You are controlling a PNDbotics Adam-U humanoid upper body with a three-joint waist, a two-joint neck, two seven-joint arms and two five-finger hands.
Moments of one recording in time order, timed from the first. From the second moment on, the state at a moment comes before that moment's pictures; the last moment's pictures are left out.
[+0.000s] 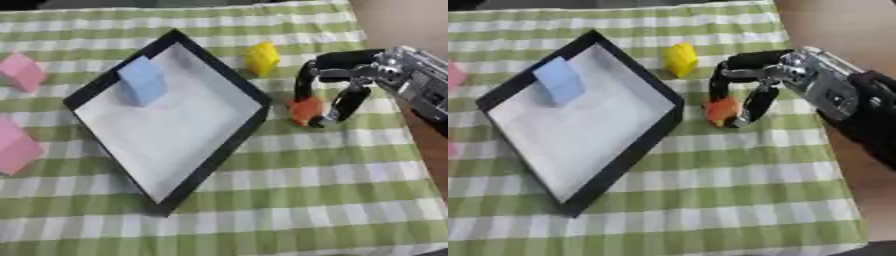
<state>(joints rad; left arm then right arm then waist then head) -0.14 0.37 0.18 -1.71 0.28 -0.14 0.38 -0.73 -0.87 0.58 -1.40 0.40 -0.26 0.49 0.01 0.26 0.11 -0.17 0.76</state>
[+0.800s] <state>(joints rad) -0.14 0.36 0.18 -1.71 0.28 -0.14 0.38 -0.69 -0.93 0.53 -1.56 0.28 -0.27 0.38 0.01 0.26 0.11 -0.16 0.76</state>
